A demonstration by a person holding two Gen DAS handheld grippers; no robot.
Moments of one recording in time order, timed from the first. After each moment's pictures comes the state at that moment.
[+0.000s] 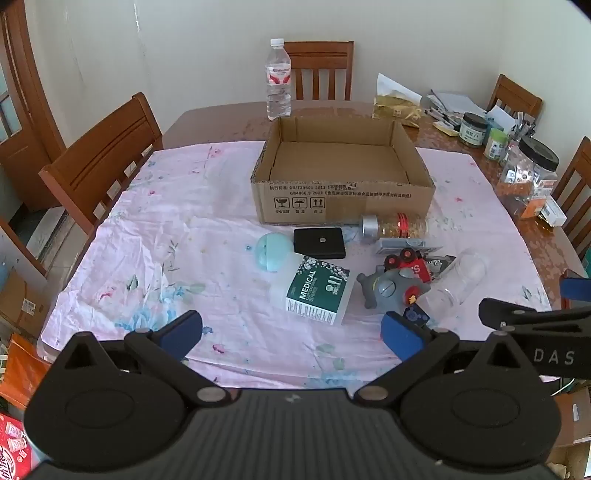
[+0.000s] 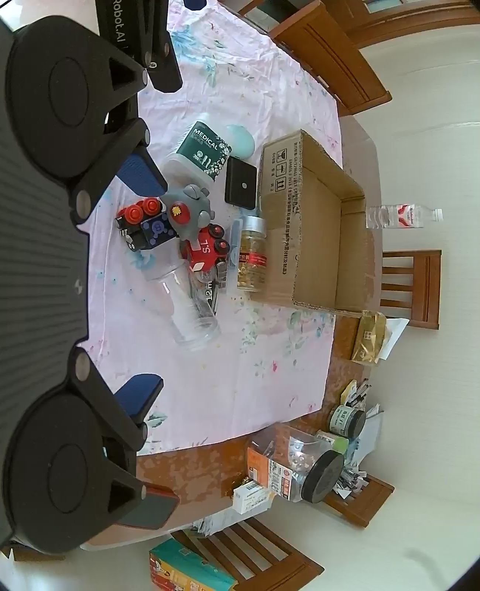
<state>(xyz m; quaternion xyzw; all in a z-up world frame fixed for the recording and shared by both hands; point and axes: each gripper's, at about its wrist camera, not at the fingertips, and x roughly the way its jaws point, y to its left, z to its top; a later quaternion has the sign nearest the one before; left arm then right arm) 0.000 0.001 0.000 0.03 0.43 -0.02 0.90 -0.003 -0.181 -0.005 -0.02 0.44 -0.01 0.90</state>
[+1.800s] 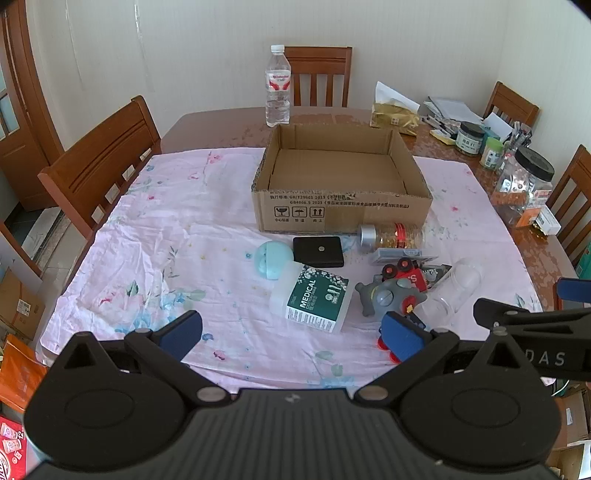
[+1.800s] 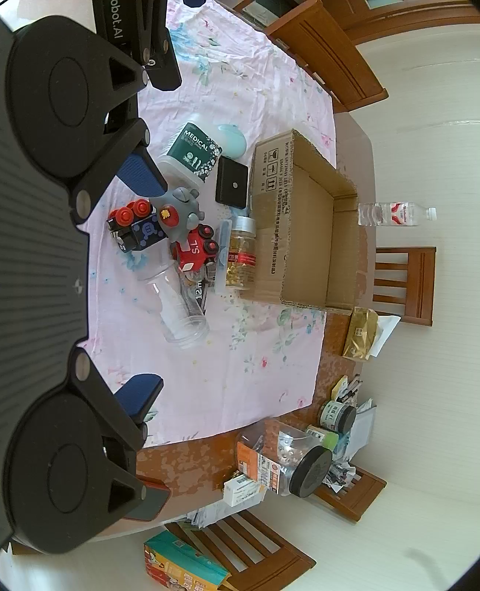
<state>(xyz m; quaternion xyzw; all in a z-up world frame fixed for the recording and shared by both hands) -0.001 0.003 0.008 0.02 0.43 -0.02 0.90 -0.003 -0.174 0.003 -0.03 0.44 -0.01 0.90</state>
